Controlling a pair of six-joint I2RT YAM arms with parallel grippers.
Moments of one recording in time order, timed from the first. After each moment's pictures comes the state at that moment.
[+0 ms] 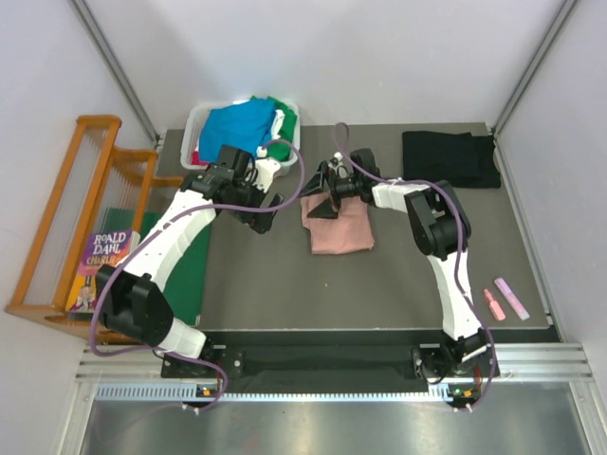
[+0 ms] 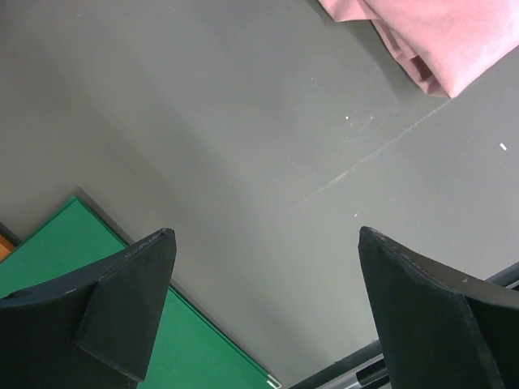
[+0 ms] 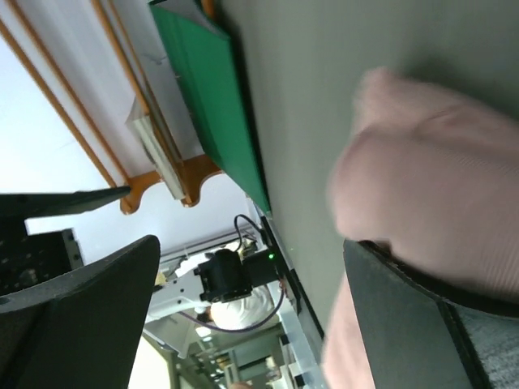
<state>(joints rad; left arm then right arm) -0.35 1.48 1.35 -0.87 0.14 0.26 0.42 2.30 1.57 0.16 -1.01 1.12</state>
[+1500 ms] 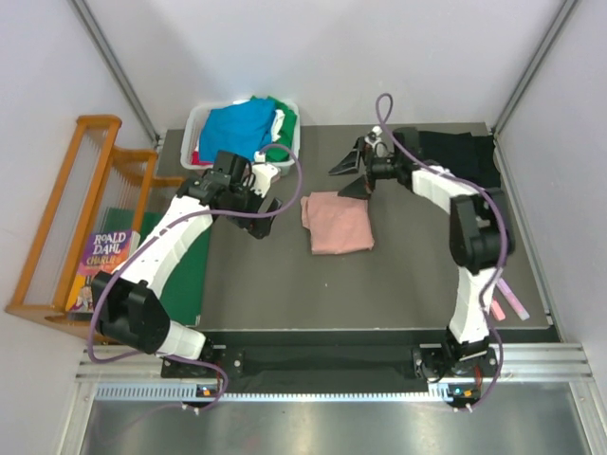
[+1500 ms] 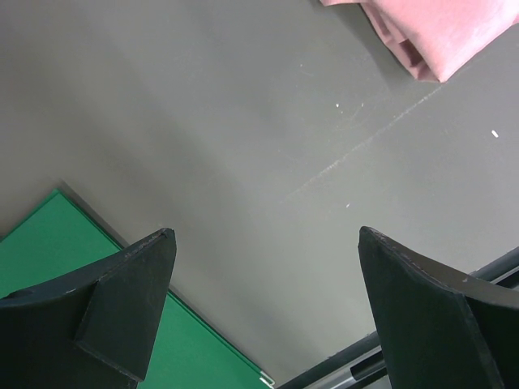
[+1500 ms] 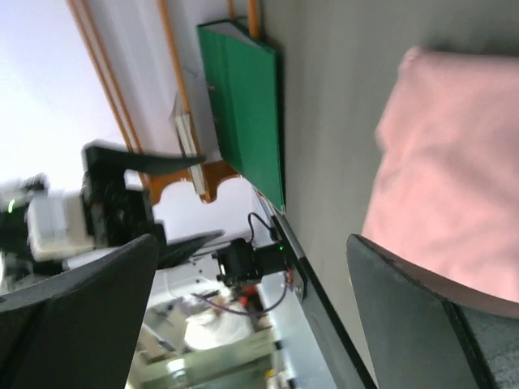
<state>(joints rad) -0.35 1.44 1.30 -0.86 0.16 0.26 0.26 2.14 1.55 -0.04 -1.07 0.99</state>
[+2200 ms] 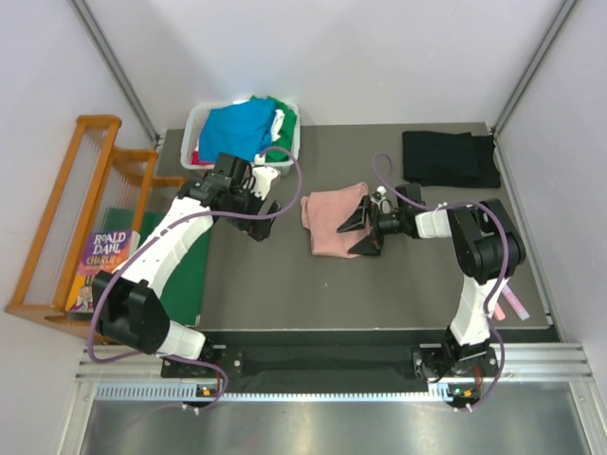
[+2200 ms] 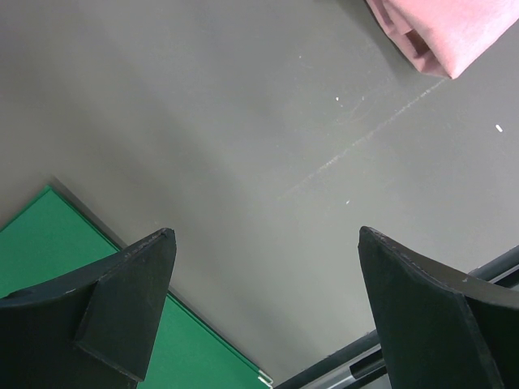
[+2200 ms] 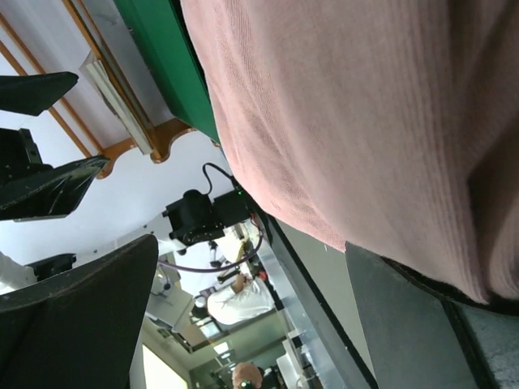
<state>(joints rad) -0.35 1.44 1.27 -0.85 0.16 0.26 0.26 1.92 0.90 0.16 -1.03 0.93</state>
